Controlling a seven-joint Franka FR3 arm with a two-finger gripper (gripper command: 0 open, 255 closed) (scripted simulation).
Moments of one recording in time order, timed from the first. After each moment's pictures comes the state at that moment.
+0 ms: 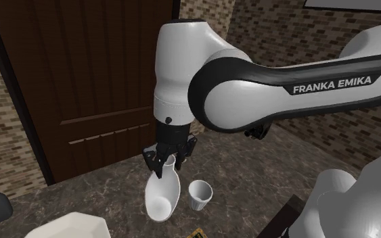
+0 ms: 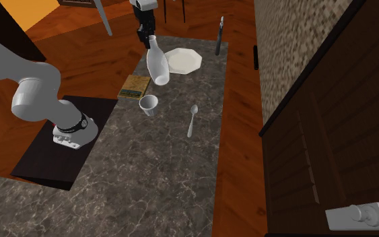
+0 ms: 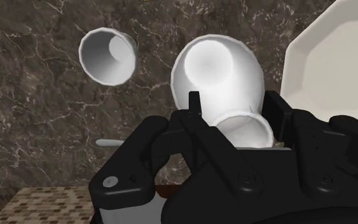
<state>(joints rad) 0.30 -0.27 0.40 -2.13 0.09 1.87 0.79</state>
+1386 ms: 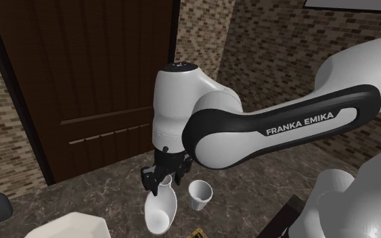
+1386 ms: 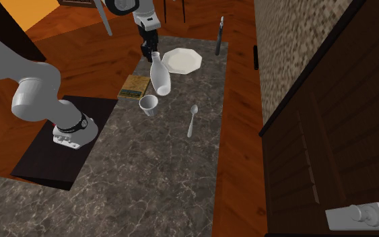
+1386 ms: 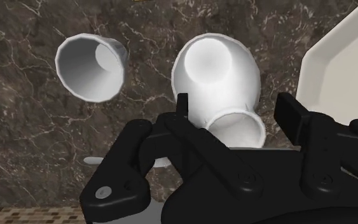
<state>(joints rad) 0.30 -0.22 0.41 -2.27 0.08 2.05 0.80</state>
